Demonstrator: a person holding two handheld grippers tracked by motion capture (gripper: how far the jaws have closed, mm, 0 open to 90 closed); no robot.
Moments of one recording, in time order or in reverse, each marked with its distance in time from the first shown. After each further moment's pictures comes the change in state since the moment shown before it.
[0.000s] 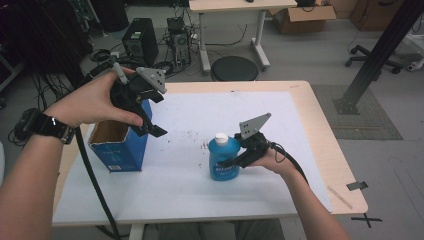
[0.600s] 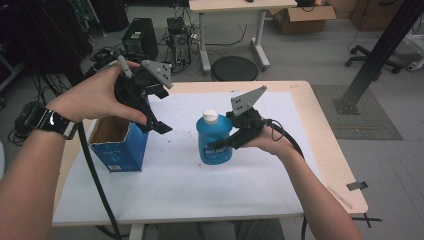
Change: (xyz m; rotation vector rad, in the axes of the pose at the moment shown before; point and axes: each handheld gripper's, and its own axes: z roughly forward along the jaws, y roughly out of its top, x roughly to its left) left arm -0.005 0.020 -0.010 -0.003 0.001 0.013; right arm 0.002 0.089 -0.015 -0.003 0.001 -0.063
